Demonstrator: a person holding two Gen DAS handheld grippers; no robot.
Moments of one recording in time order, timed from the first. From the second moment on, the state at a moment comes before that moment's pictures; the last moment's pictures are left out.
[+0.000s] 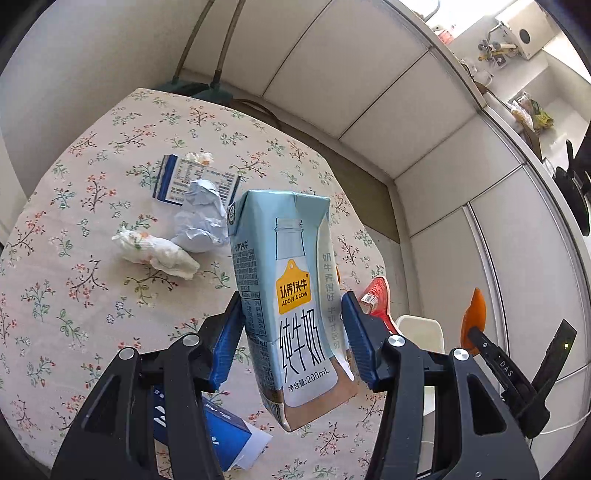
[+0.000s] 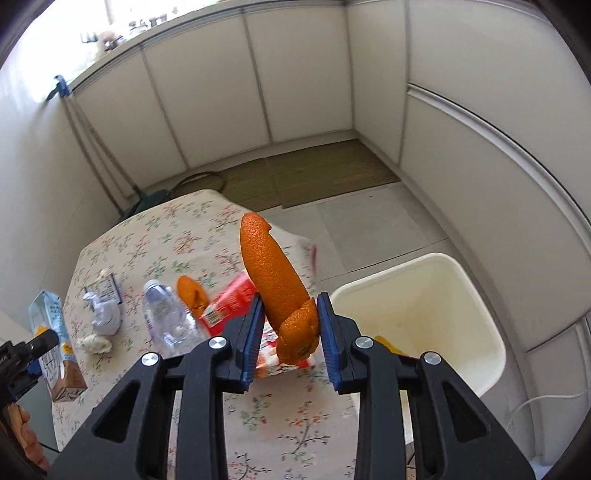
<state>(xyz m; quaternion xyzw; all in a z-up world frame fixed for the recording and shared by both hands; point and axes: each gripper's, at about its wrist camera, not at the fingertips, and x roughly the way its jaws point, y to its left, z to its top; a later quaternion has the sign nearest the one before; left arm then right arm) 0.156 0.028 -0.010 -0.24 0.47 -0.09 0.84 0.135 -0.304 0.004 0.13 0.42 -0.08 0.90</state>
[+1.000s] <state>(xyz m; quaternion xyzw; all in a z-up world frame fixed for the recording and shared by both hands) 0.179 -0.260 -0.022 -0.11 0.49 -0.28 0.82 0.040 -0.510 0.021 0.26 0.34 -0.30 0.85</state>
